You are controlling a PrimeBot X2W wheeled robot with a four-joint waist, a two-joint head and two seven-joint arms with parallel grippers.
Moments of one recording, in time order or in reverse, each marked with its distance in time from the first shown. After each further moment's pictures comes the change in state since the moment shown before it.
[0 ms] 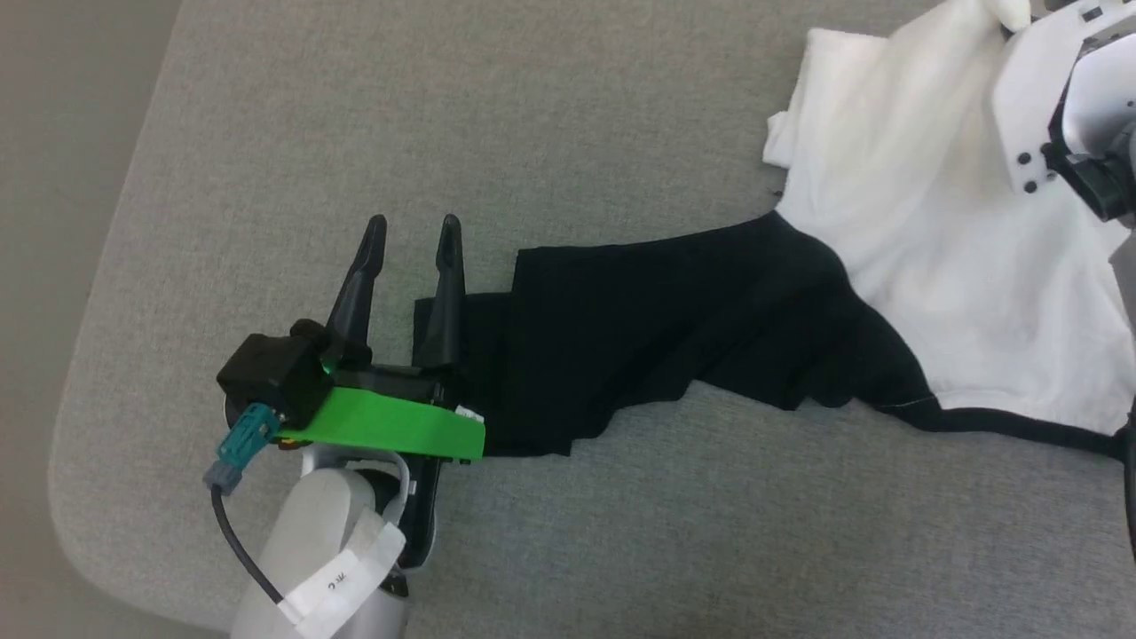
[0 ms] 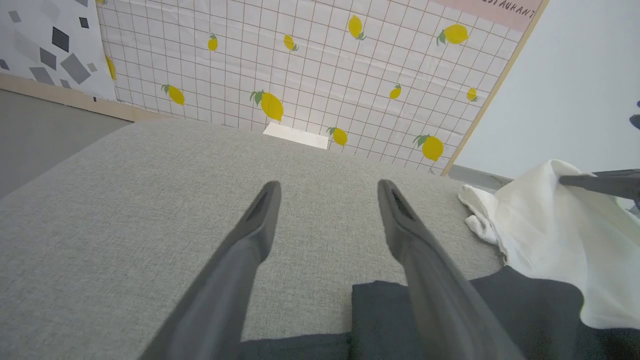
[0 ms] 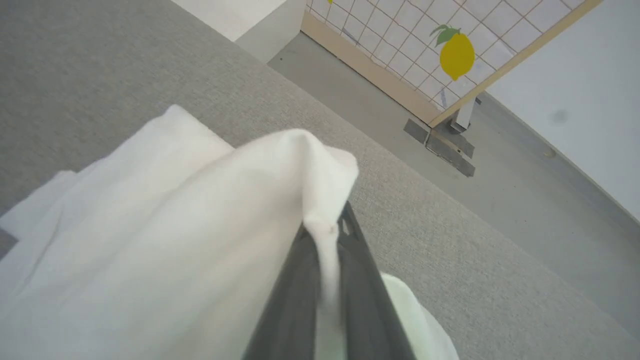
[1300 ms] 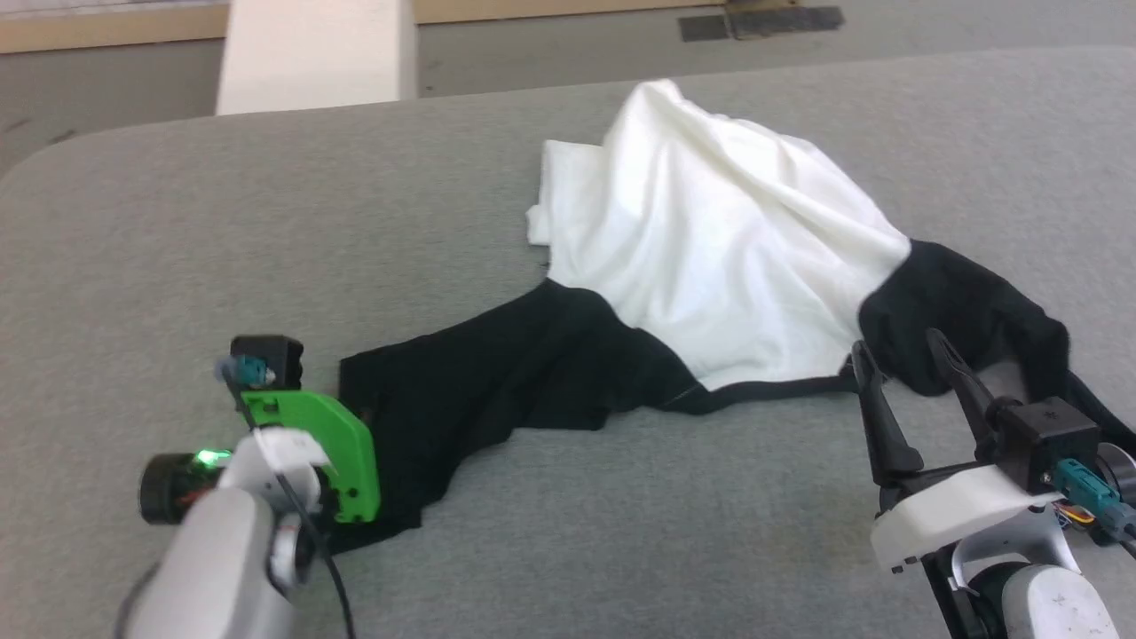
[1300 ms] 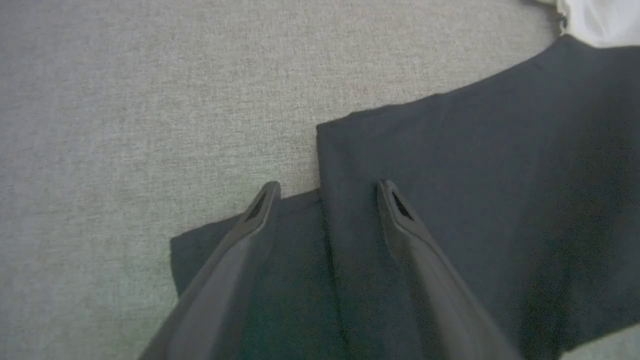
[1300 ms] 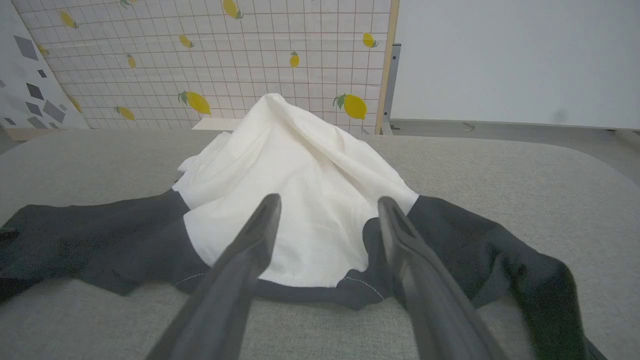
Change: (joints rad) left arm -0.011 0.179 0.046 0.254 0.041 0.064 0.671; right arm 0.972 0.364 -0.333 -0.684 -0.048 0.000 -0.487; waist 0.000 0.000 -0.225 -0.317
